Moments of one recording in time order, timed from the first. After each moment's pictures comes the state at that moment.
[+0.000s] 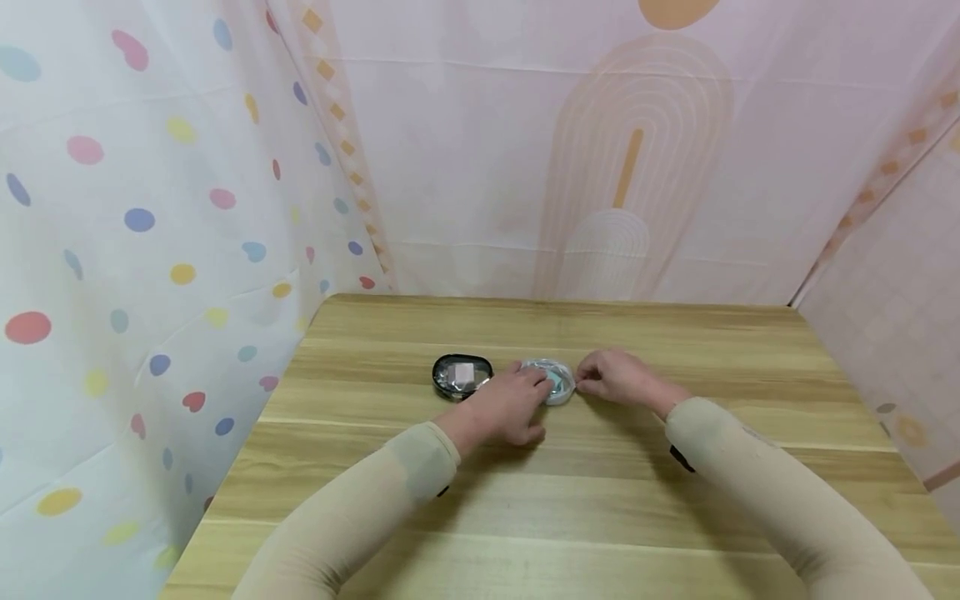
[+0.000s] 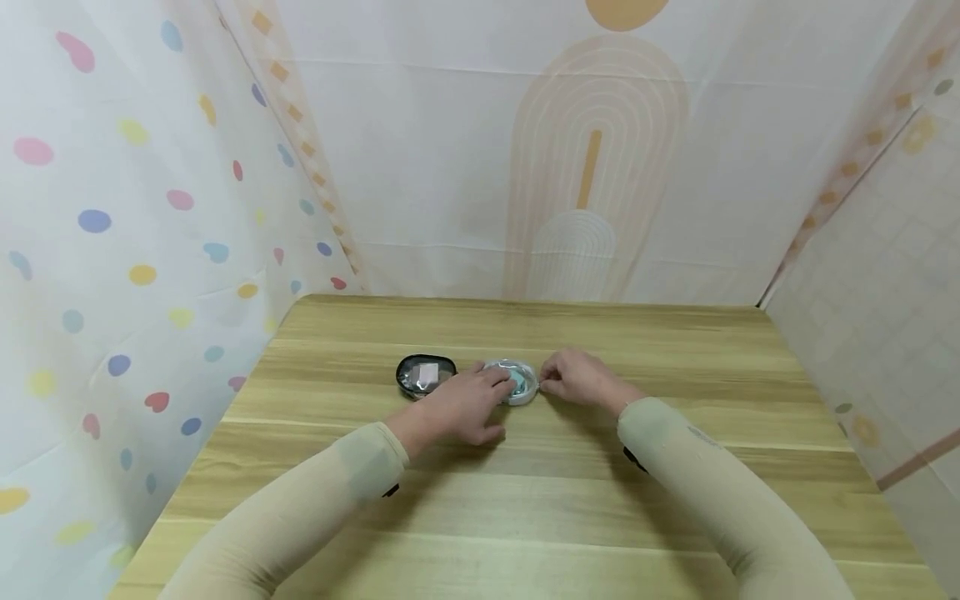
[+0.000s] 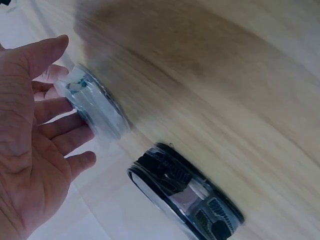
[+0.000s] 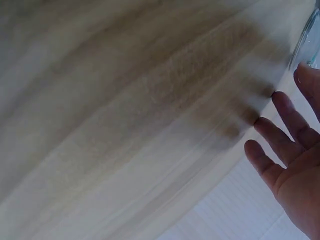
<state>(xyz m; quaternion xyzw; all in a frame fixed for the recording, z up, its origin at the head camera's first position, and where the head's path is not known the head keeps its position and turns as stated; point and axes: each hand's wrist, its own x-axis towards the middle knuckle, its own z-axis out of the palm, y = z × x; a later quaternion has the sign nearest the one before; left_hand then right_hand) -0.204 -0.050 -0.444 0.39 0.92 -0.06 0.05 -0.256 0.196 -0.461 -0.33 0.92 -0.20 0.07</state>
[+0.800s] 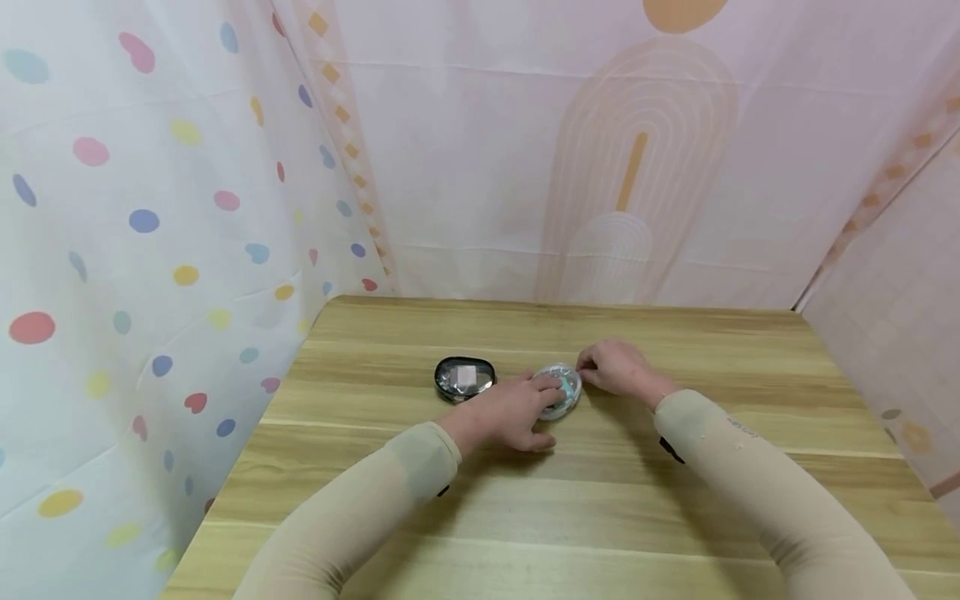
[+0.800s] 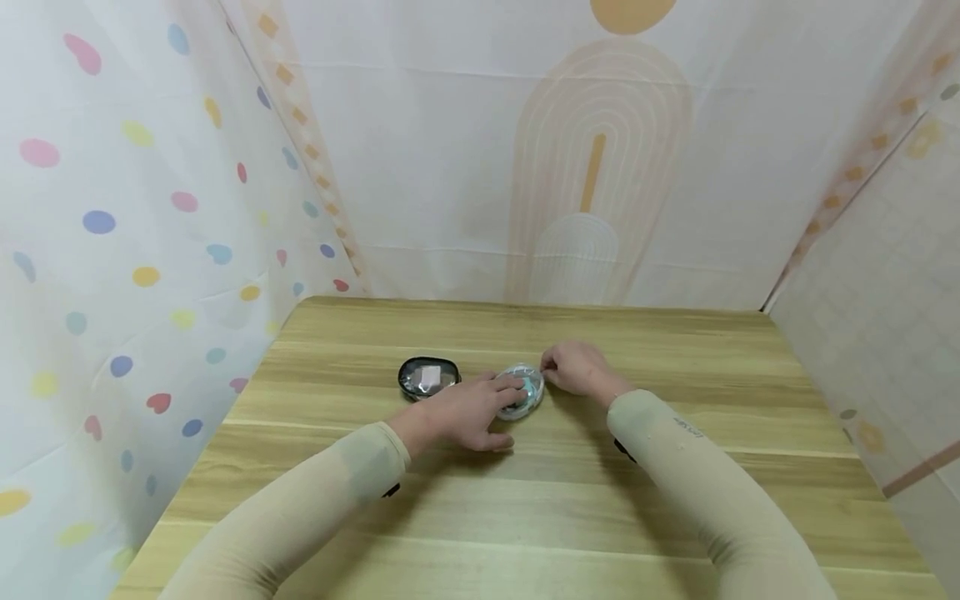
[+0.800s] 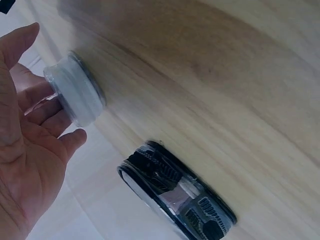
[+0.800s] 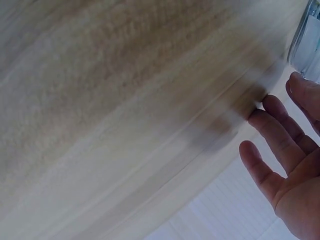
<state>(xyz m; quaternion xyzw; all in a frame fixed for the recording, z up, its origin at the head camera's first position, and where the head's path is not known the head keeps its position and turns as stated) -0.205 -0.048 -0.450 0.42 0.90 0.01 0.10 -0.262 0.191 -0.455 -0.28 0.95 -0.12 0.04</state>
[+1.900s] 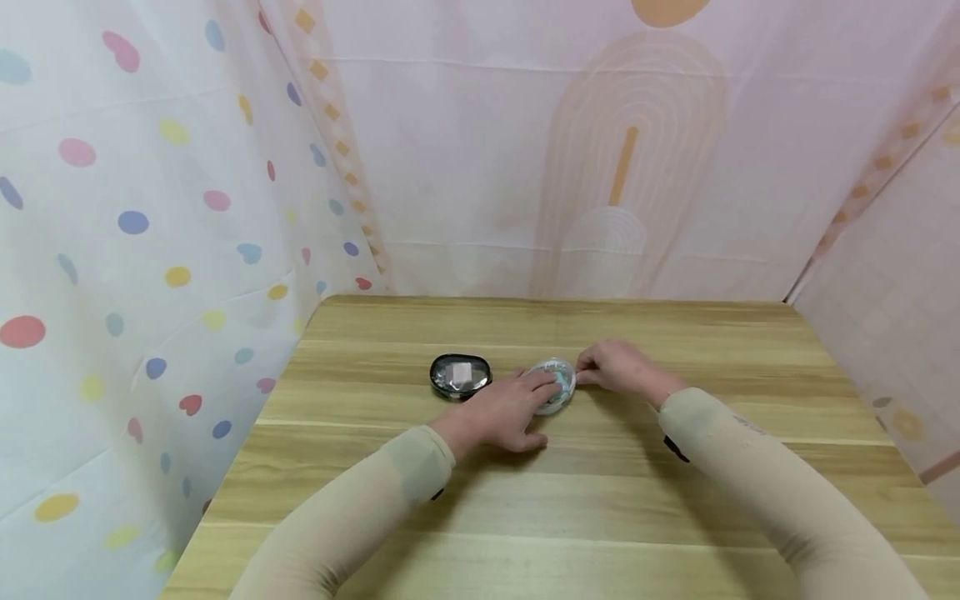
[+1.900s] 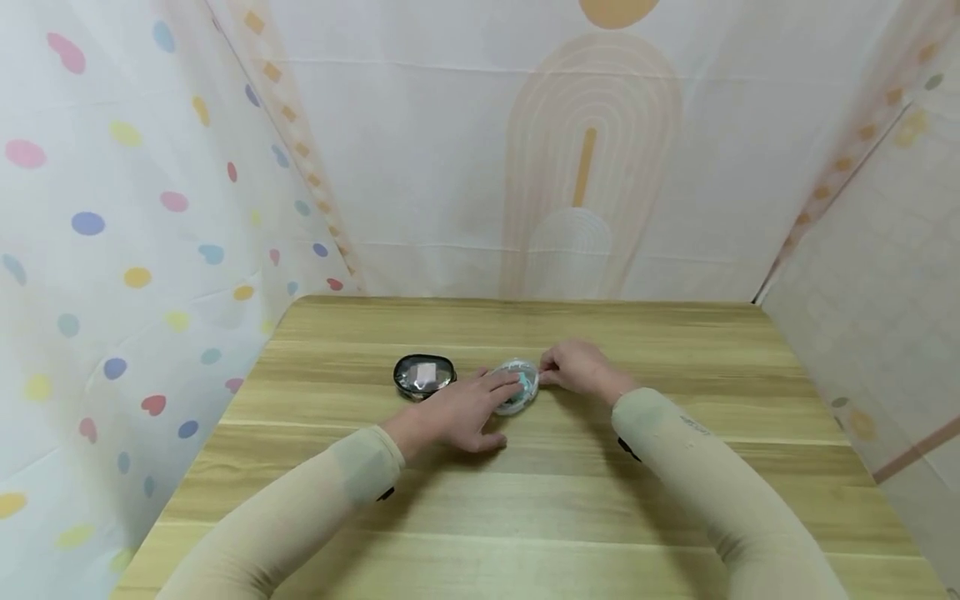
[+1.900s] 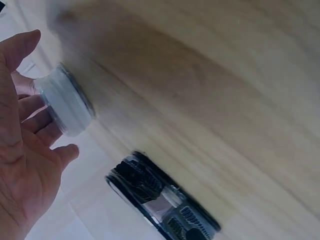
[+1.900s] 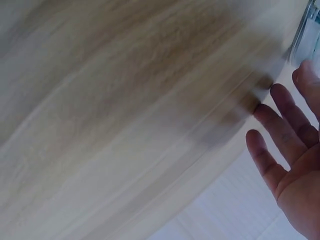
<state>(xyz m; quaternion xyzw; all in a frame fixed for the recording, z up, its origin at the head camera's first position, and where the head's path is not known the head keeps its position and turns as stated) -0.203 -0.059 -0.457 0.44 0.90 0.01 0.05 -0.261 0.194 -0.457 -0.33 0.93 -0.15 0.04</state>
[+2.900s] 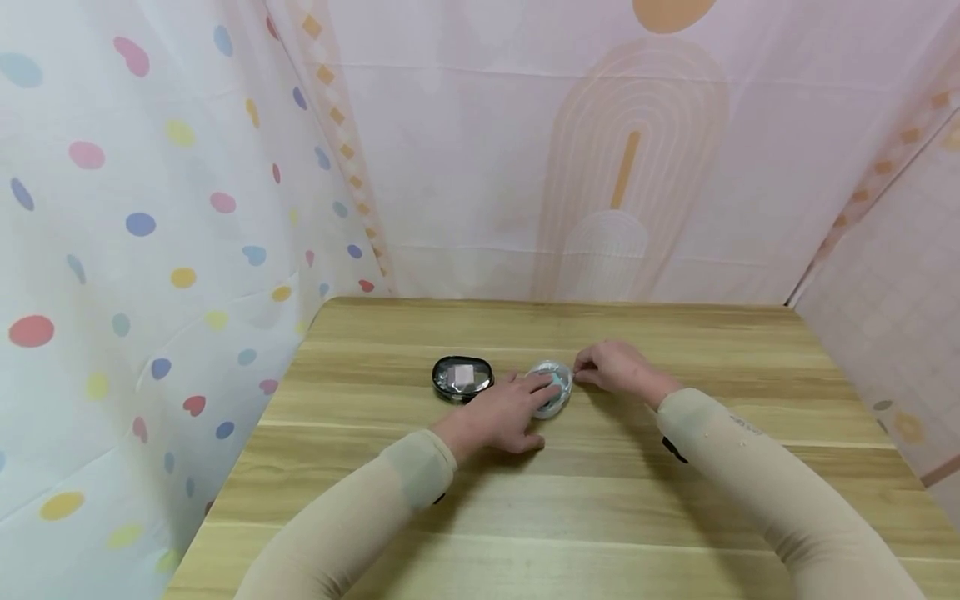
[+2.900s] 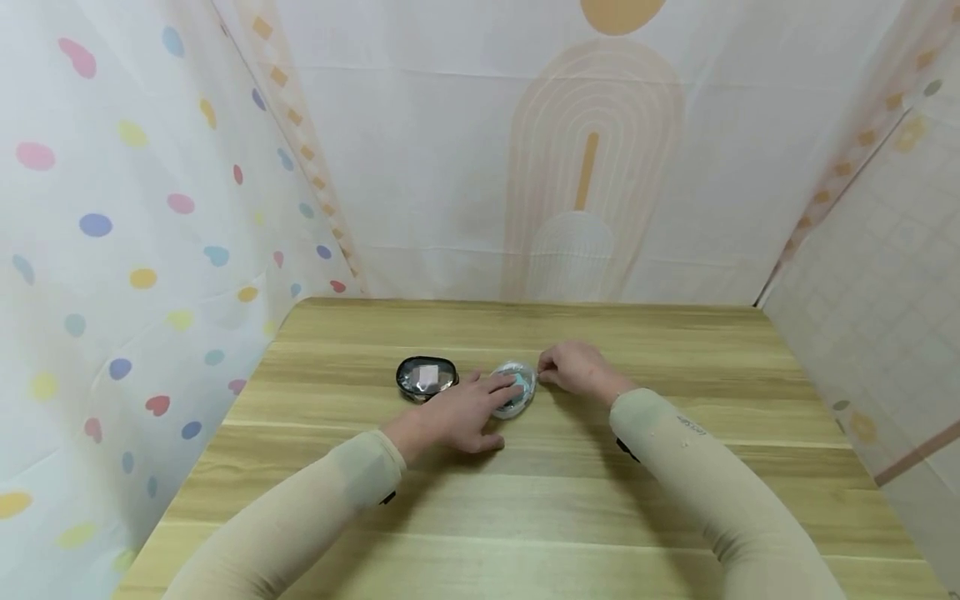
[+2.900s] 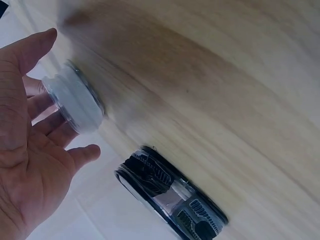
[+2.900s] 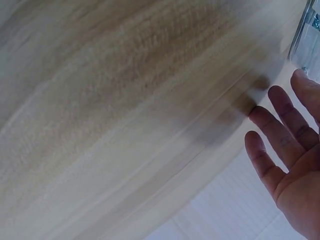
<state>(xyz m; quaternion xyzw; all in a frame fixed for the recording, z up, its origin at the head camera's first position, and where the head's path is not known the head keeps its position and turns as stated) -0.203 -0.056 -0.457 0.41 0.91 0.00 0.08 -0.263 0.194 -0.453 -0.31 0.94 -0.14 0.04</state>
